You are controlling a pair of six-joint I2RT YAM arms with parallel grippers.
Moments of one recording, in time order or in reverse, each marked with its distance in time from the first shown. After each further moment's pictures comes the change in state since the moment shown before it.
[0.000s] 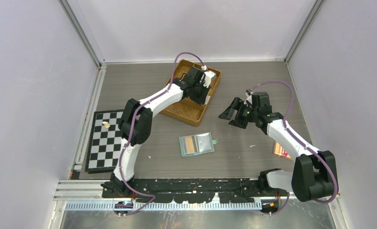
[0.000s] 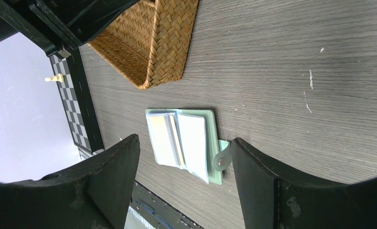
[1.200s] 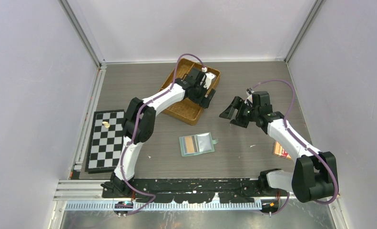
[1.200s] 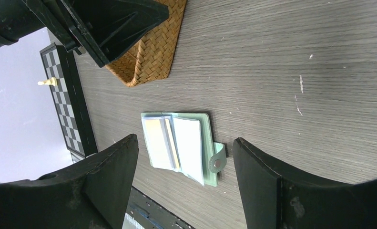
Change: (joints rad) left arm 0.005 0.060 0.045 -0.037 -0.026 0.001; right arm 0.000 -0.006 0.018 -0.023 0.034 -0.028
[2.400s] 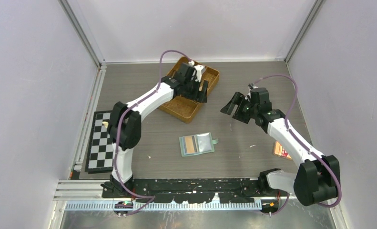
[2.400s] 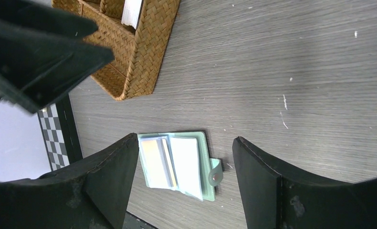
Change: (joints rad) left arm 0.043 -0.266 -0.206 0.055 0.076 -0.253; right arm 0.069 -0.011 0.077 -0.031 0.179 0.016
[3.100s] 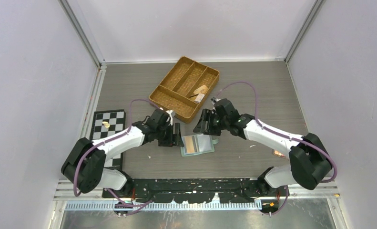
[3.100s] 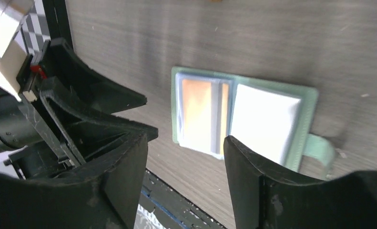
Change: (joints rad) left arm -0.020 -0.585 -0.974 0.180 0.034 -0.370; right arm 0.436 0.173 -0.028 0.127 0.006 0.131
